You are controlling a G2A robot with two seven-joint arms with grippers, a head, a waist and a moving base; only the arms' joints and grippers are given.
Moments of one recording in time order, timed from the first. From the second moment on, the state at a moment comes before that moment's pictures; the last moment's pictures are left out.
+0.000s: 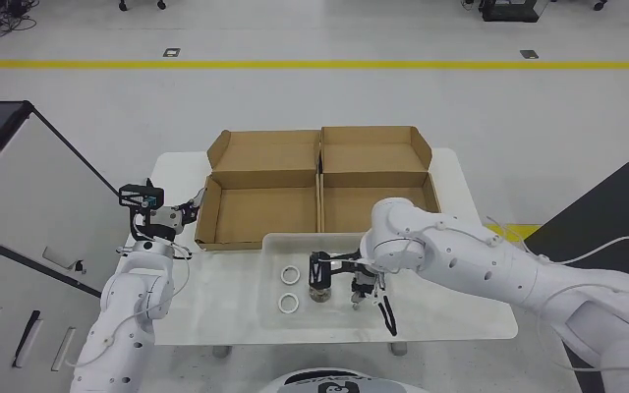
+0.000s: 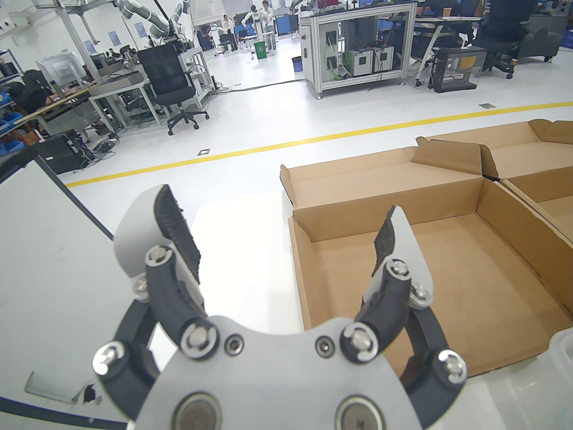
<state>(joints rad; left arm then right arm) 1.73 -1.15 -1.60 -1.80 1.33 0.00 0.00 -0.64 -0.98 0.27 -1.81 -0.50 -0.39 1.43</state>
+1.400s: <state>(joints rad) 1.73 -1.15 -1.60 -1.80 1.33 0.00 0.00 -0.62 -1.01 0.17 -1.75 -0.47 -0.40 1.42</state>
